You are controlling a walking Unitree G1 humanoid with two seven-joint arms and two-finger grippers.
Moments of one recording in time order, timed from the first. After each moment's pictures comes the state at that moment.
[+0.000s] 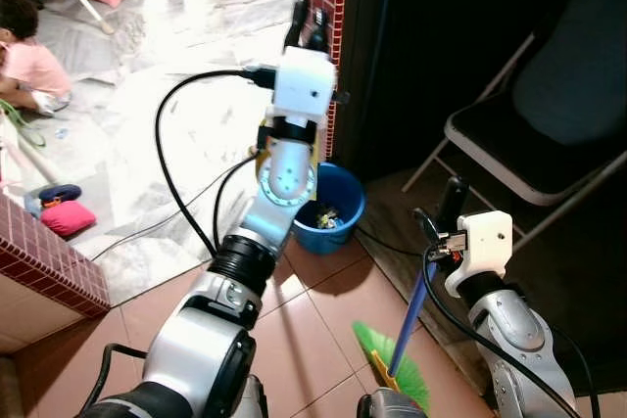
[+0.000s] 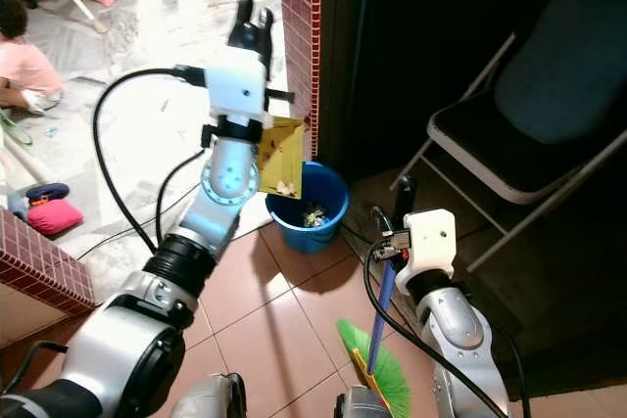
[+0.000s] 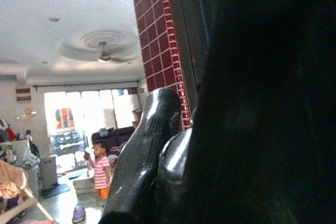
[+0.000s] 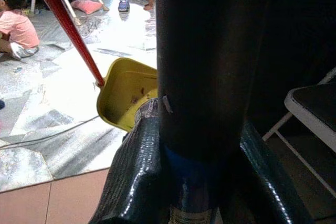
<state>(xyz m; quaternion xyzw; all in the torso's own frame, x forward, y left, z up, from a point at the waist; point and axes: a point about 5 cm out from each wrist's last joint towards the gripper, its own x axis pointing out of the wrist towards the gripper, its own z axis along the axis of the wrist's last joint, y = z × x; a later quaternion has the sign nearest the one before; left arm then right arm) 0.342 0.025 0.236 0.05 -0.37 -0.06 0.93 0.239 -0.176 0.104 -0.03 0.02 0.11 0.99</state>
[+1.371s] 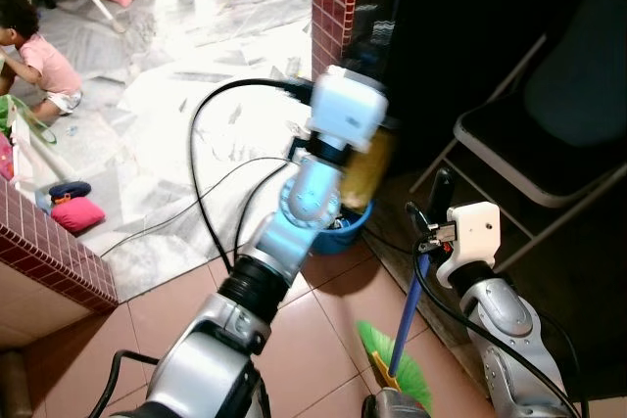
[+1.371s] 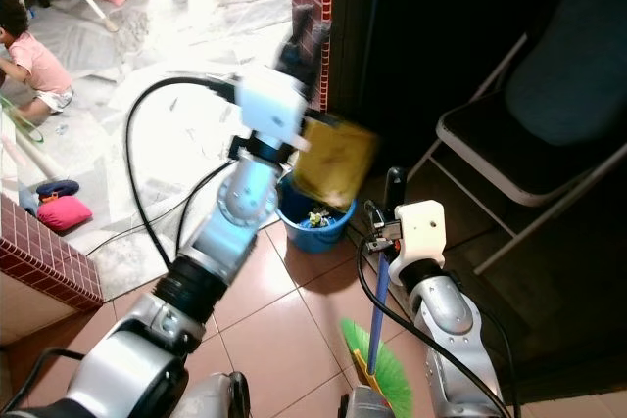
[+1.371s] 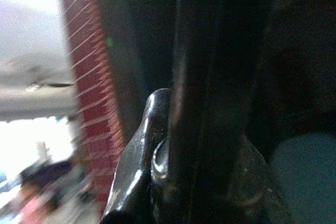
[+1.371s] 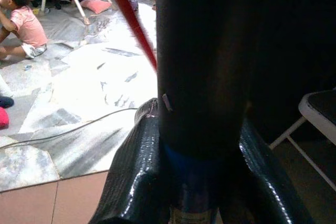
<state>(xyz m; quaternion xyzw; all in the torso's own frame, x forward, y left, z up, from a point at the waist) 0.303 -0.011 0.245 0.03 -0.42 -0.21 0.88 0.253 -0.170 0.101 -0.03 0.02 0.12 0.99</state>
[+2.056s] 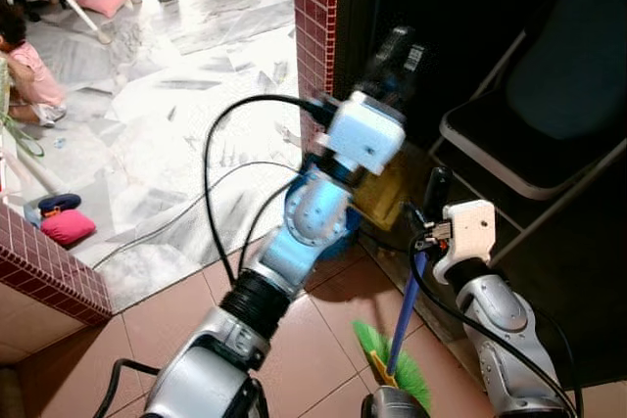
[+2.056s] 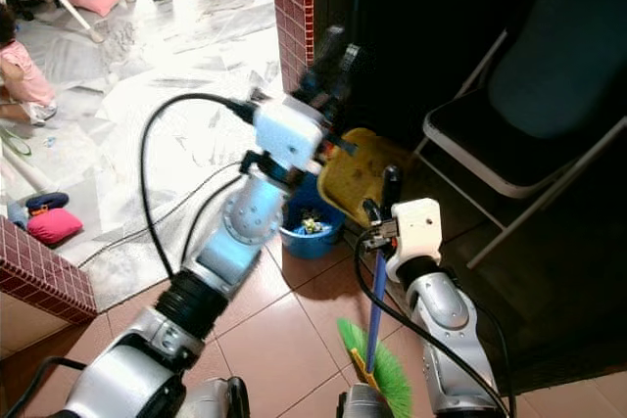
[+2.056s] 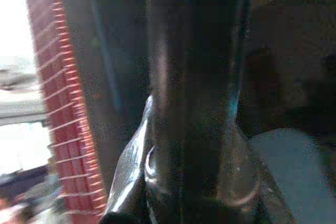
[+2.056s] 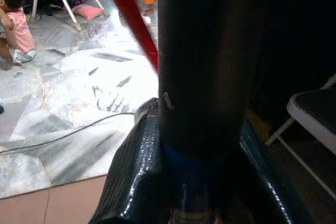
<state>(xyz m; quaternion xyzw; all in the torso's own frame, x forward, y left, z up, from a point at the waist) 0.305 -0.003 0.236 0.05 -0.40 -0.21 0.89 0.260 -0.168 0.100 -0.04 0.01 0.12 0.99</state>
